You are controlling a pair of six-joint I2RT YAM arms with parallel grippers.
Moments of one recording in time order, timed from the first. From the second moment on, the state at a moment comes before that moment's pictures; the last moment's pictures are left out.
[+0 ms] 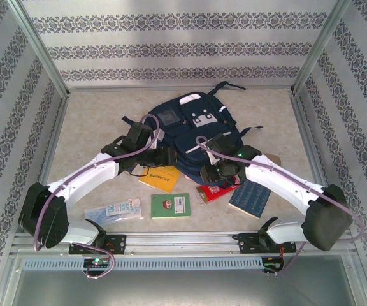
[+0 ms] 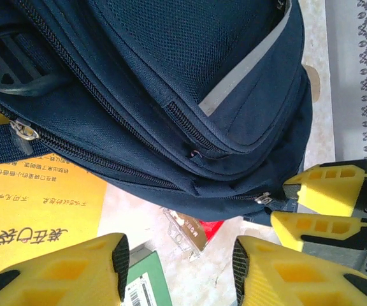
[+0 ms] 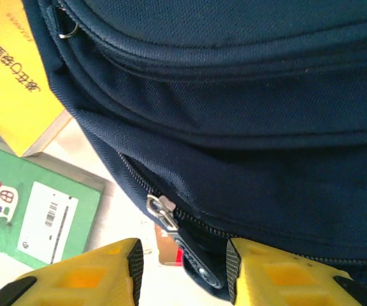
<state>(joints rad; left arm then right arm) -0.53 1.38 0.96 -0.42 0.43 -0.68 0.69 1.34 0.98 -0.82 -0.06 0.34</state>
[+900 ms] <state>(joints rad) -0.52 1.56 0.91 -0.26 0.36 -1.14 0.75 1.42 1.00 -0.83 -0.01 0.27</state>
